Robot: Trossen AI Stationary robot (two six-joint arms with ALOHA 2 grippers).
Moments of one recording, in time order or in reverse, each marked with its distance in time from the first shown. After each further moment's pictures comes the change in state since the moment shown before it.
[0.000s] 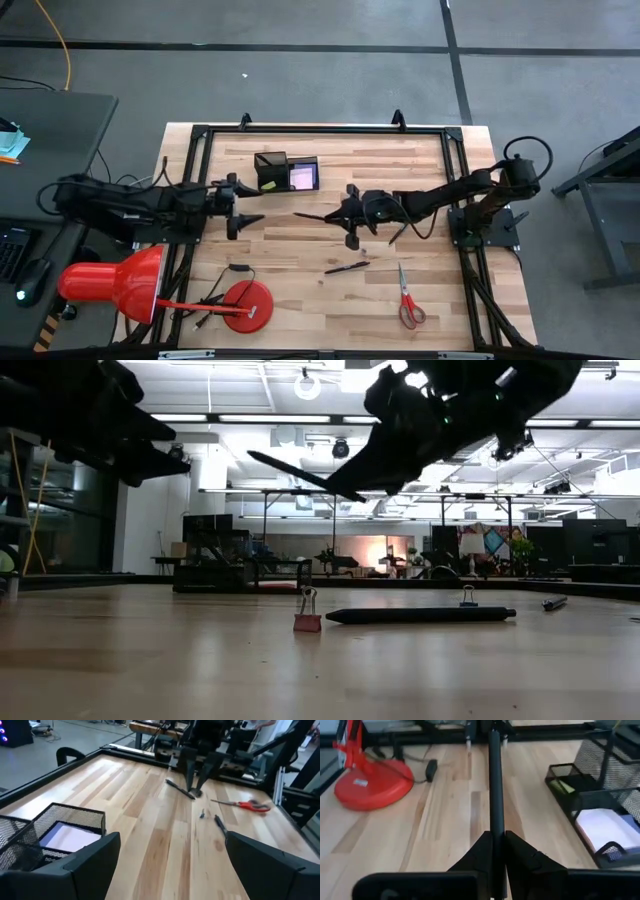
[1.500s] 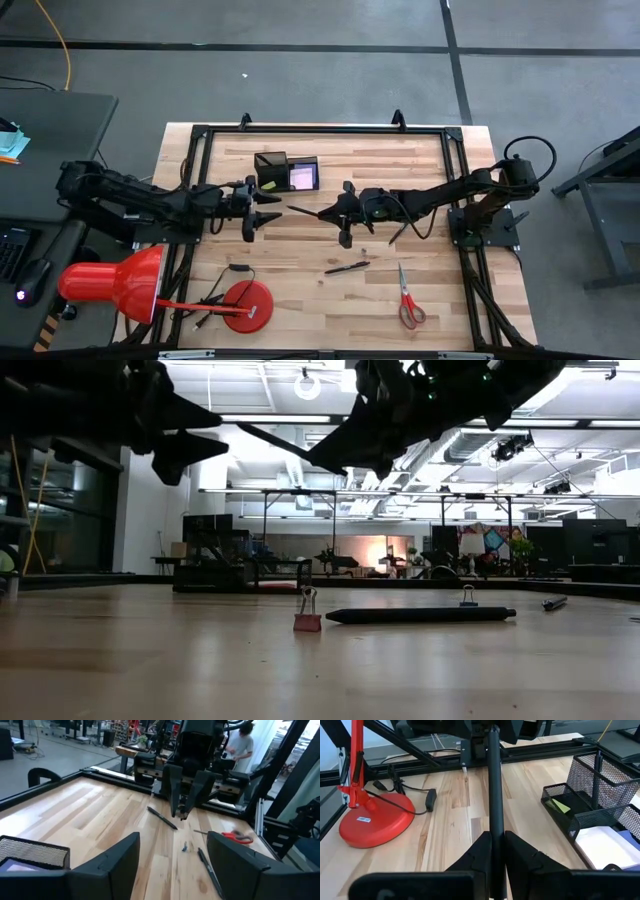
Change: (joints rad) left arm 0.000 0.452 0.000 0.608 0.045 -0.037; right arm 0.010 0.007 0.073 0.010 0.041 0.080
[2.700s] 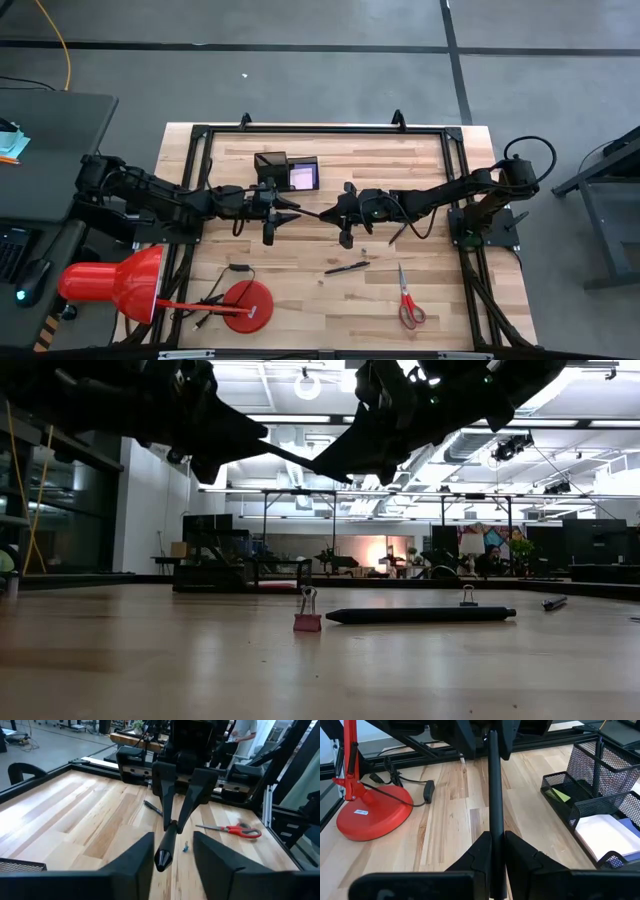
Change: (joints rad) left arm 0.000 0.300 0.179 0.045 0.023 0.033; right arm 0.000 0.000 -0.001 -0.042 0.002 0.021
